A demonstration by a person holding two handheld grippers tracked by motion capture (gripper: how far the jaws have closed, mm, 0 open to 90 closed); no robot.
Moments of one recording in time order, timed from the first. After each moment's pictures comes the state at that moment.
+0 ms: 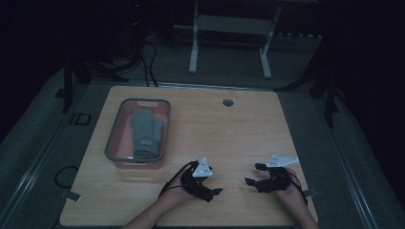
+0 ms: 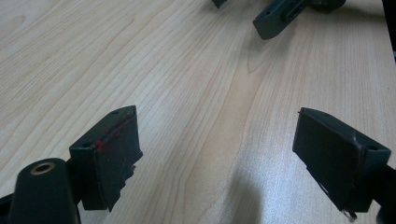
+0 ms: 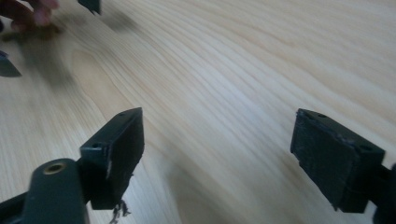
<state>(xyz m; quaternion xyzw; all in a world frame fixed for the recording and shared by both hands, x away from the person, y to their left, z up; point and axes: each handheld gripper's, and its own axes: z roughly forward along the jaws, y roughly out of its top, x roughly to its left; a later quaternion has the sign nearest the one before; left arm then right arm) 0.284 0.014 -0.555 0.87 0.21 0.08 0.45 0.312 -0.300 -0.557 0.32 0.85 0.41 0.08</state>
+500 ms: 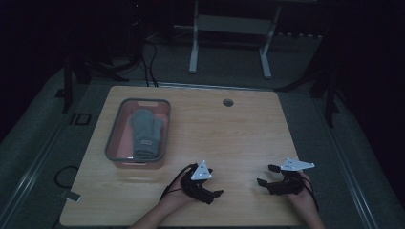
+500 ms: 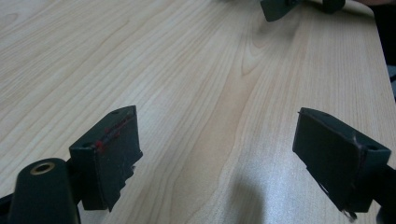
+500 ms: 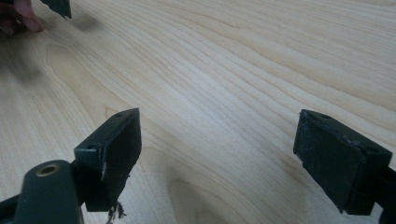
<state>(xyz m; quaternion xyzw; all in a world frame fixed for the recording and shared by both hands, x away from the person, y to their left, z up) 0.280 0.016 -0.562 0.85 0.22 0.07 0.47 0.304 -0.336 -0.558 0.35 0.83 0.43 0.11</state>
